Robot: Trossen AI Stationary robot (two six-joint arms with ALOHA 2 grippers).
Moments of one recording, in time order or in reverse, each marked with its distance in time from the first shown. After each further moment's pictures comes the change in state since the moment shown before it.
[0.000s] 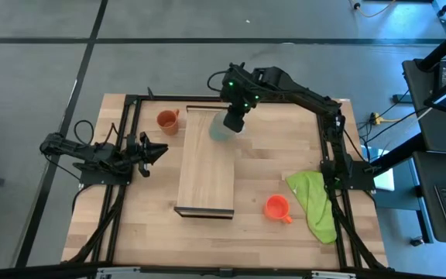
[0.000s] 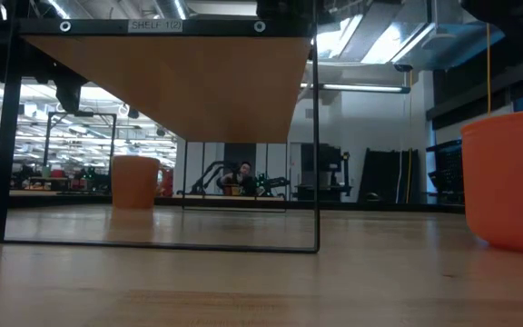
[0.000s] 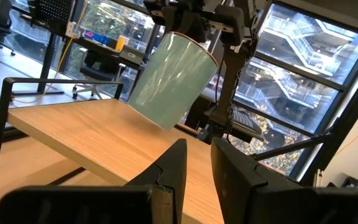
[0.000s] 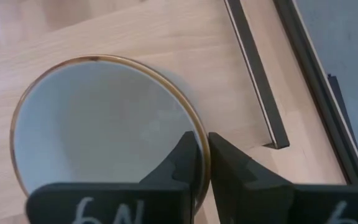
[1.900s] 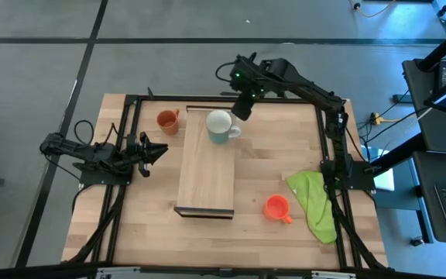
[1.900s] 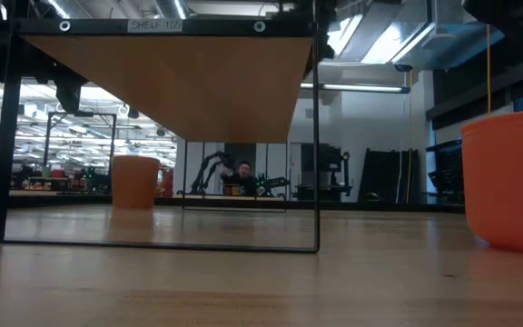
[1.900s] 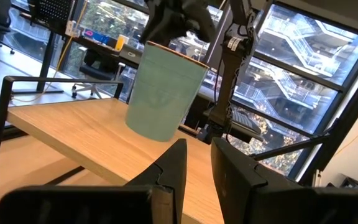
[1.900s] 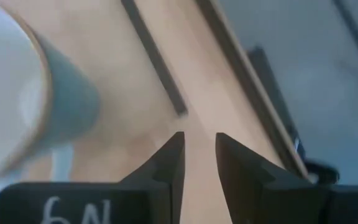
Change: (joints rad) left arm 0.000 0.000 0.000 0.000 0.000 -0.008; right arm -0.075 -0.016 0.002 -0.102 0.208 0.033
